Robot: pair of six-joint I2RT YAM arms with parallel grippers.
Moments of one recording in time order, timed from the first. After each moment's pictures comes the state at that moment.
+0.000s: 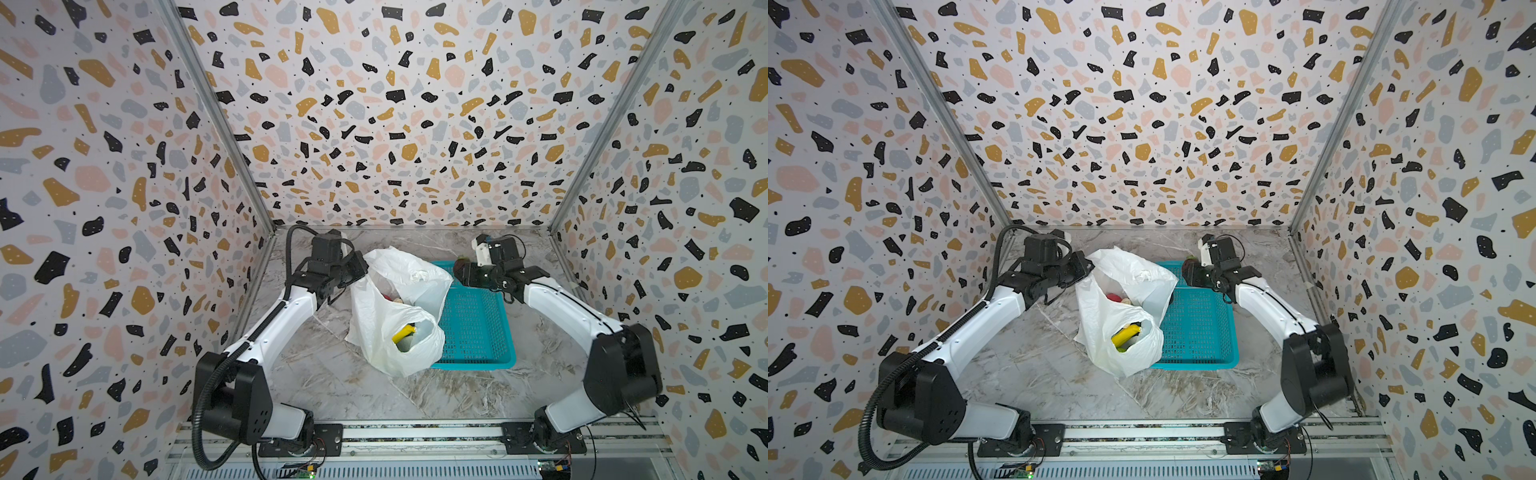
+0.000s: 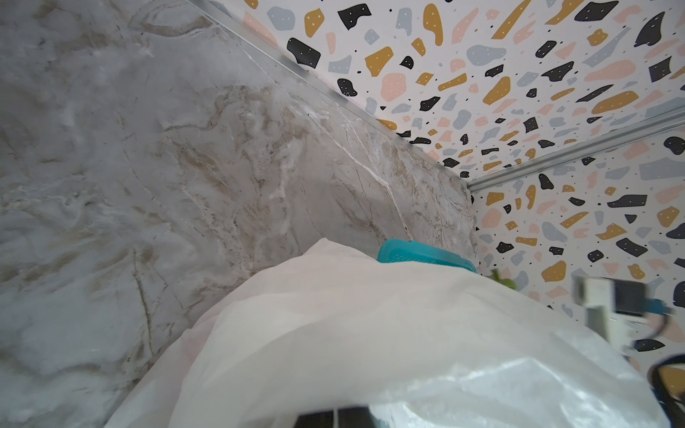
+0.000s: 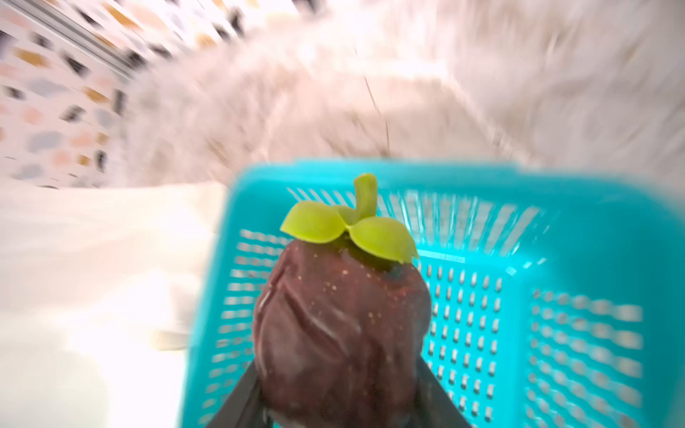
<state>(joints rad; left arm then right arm) -0.26 1.41 1.11 -0.32 0.30 -0.69 0.36 1.48 1.16 -0.36 -0.24 0.35</state>
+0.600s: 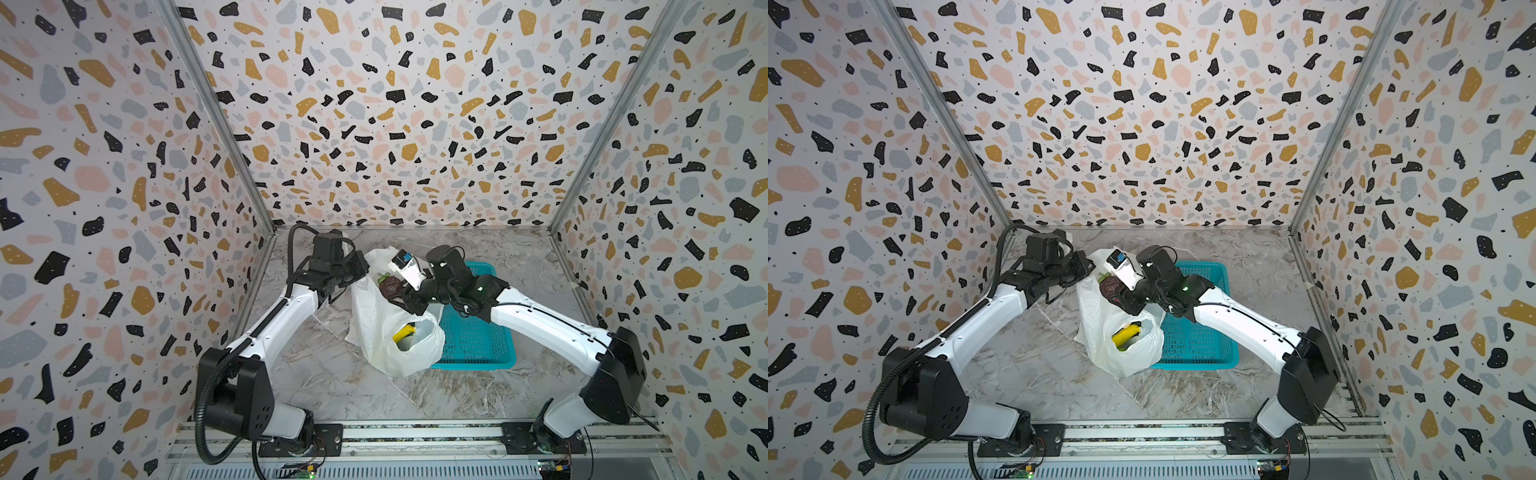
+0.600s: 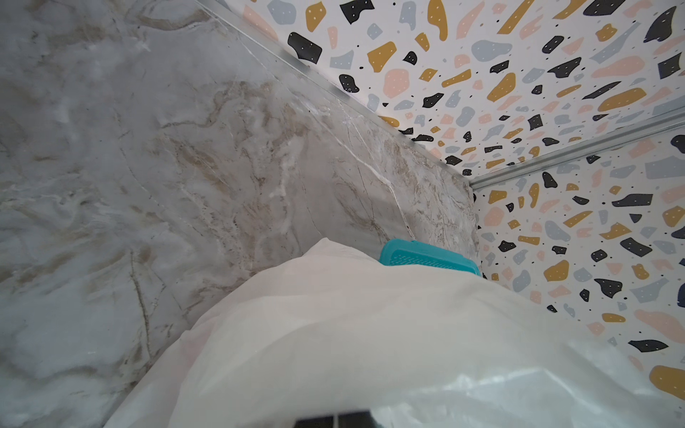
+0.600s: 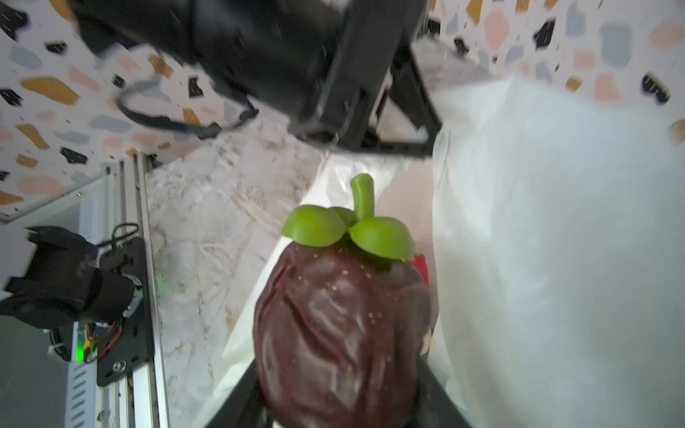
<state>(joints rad) -0.26 1.43 1.13 -0.32 0.30 -0.69 0.84 1.59 1.37 -0.41 -0.30 -0.05</state>
